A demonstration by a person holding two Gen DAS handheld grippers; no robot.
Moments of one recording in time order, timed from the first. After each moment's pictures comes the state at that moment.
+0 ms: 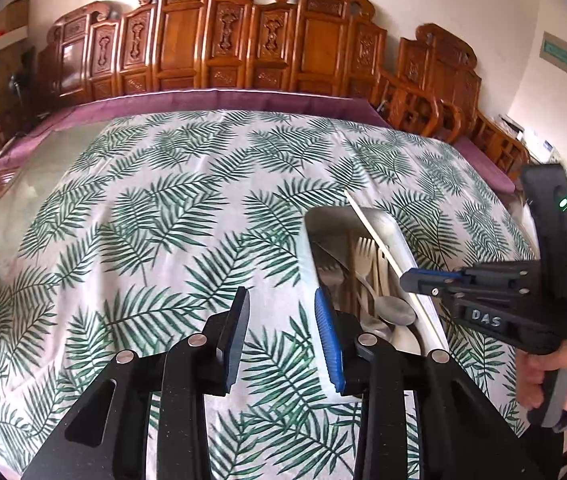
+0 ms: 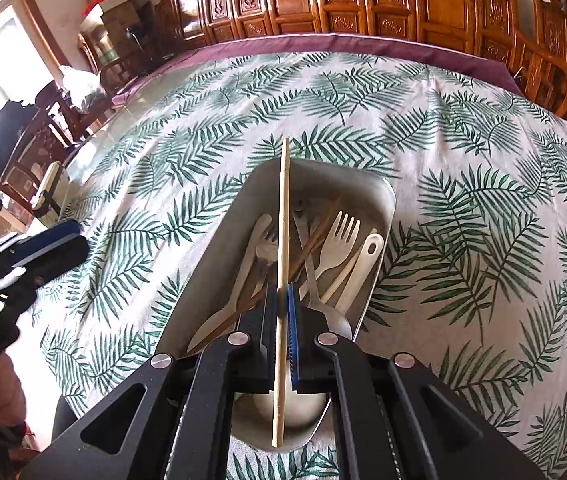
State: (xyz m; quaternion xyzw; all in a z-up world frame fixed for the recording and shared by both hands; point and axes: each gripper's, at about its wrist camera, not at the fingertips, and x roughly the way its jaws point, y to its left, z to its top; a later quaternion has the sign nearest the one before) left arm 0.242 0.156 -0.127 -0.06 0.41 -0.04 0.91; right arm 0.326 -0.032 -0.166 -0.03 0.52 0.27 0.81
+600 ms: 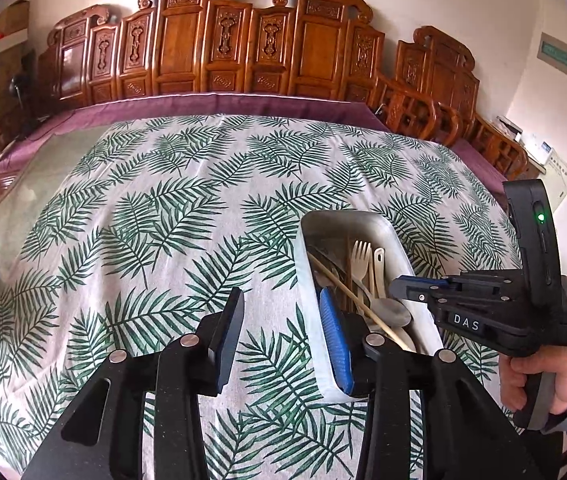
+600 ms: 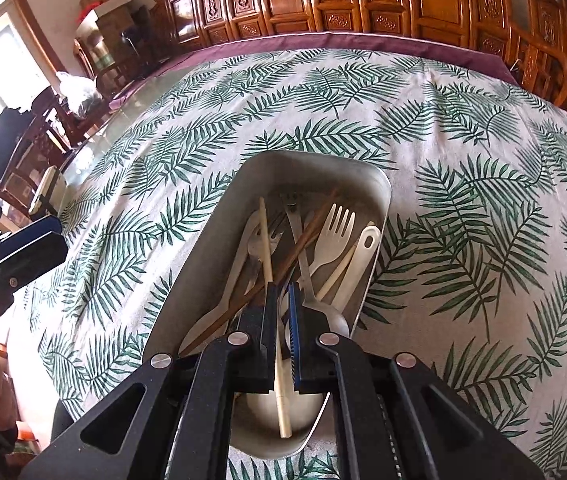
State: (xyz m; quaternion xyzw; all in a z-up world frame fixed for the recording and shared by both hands) left arm 0.239 0.151 -0.123 -0.05 0.41 -0.04 0.91; right arm 0.325 -0.038 -0.173 -0.03 0.51 0.27 0.81
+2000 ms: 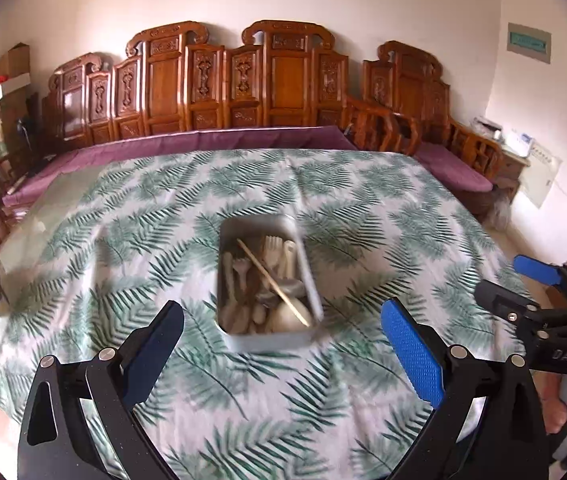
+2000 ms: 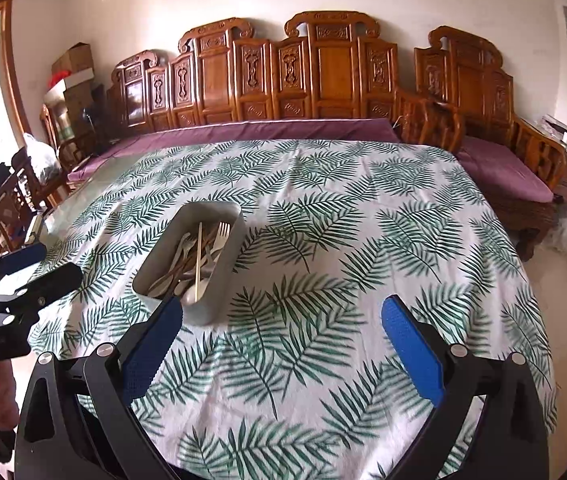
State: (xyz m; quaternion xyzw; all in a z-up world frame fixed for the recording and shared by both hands) left arm 0.129 0.032 -0.071 -0.02 0.35 -0.04 0.94; right arm 0.154 -0.206 -0.067 -0.01 0.37 0.14 0.92
